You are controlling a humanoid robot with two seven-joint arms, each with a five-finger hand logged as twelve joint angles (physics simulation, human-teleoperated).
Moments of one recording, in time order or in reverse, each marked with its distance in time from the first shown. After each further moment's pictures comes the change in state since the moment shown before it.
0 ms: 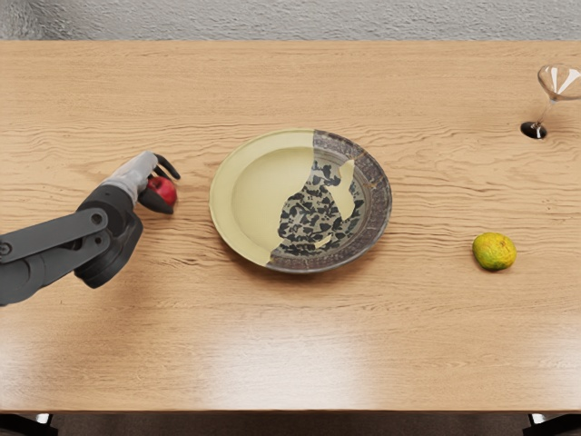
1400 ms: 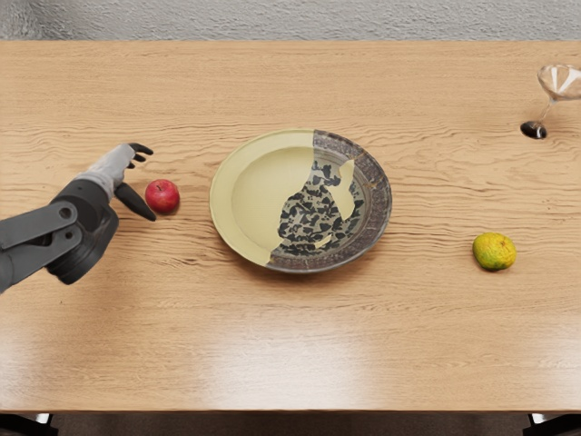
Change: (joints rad) left arm 0.025 0.078 -0.053 -0.060 -0.005 -0.005 0.000; right arm -0.001 0.000 0.002 0.001 0.000 0.001 -0.001
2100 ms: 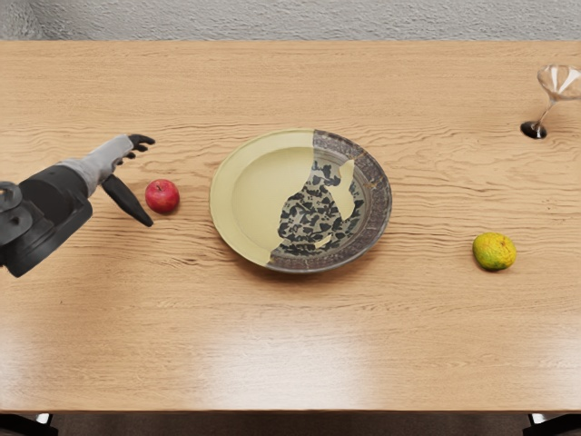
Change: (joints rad) left arm -0.013 0.178 -0.082 -0.221 -0.082 -0.154 0.000; right arm 0.000 0.000 -0.001 -0.001 -0.001 0.000 0.000
